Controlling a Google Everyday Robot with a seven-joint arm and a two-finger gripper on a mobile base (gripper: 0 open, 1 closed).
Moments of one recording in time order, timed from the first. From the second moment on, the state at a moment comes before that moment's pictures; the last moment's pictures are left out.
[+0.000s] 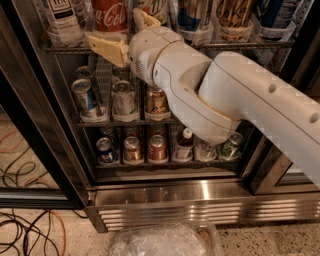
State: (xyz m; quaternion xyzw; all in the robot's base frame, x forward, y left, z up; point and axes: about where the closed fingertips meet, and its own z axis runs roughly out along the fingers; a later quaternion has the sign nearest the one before) arm 0.576 0.075 1.062 -0.28 0.59 0.21 0.72
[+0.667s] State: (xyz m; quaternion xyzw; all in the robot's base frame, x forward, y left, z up) arm 0.586 0.082 1.067 -0.30 0.59 0.21 0.72
